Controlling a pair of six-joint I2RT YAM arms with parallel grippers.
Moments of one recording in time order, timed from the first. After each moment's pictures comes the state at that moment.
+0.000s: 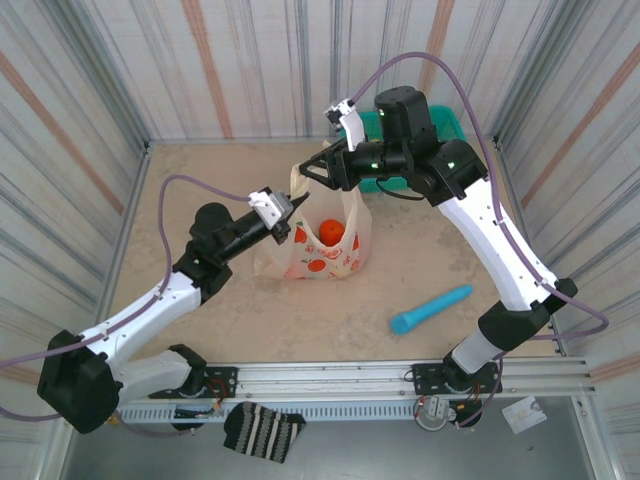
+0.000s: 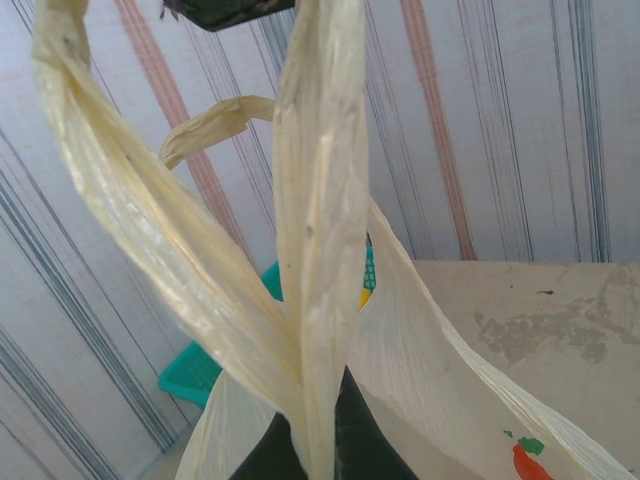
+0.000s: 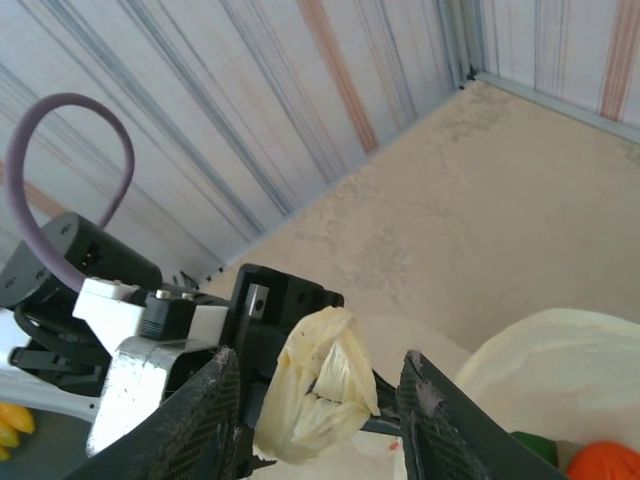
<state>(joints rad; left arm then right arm) -0.60 1.10 0.75 0.46 0.34 0.32 0.67 1.59 2.04 -0.91 -0.50 0.18</state>
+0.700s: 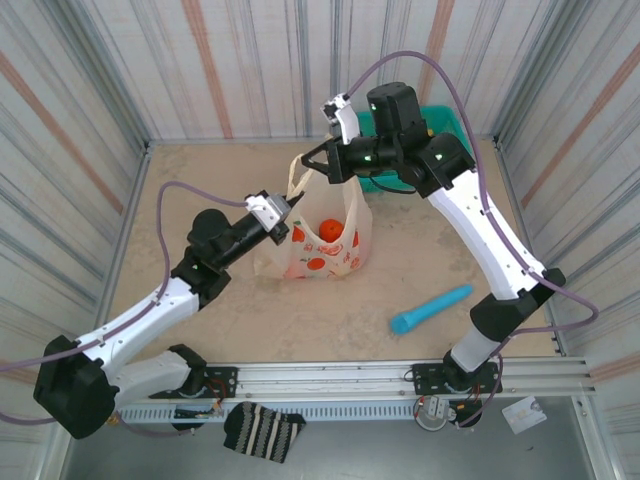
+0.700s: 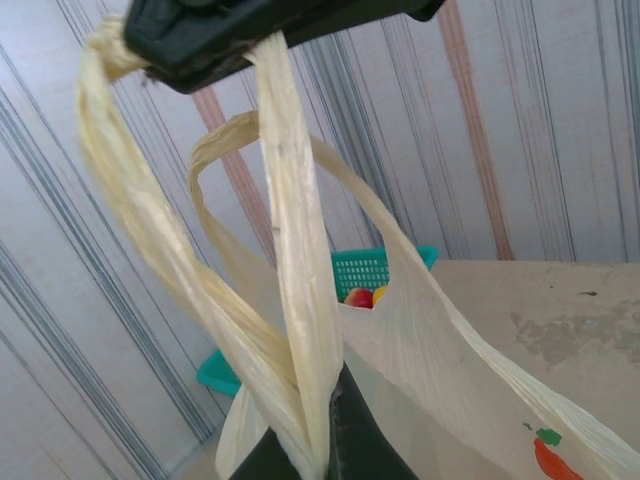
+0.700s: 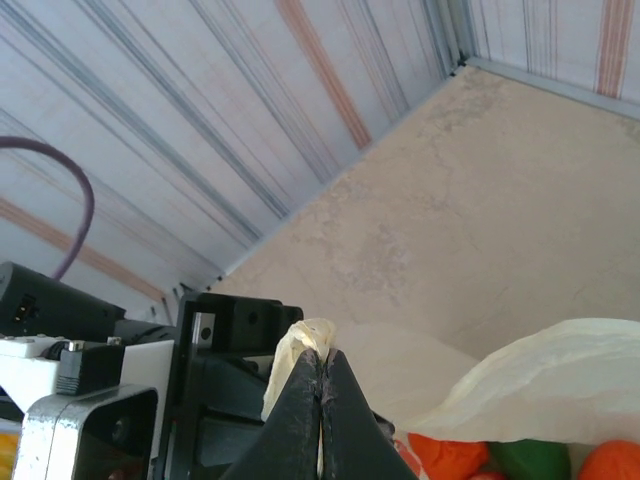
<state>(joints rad) -0.62 1.07 0.71 0.49 0.24 0.35 0.63 1.64 2.04 -0.87 -0.53 0.26</state>
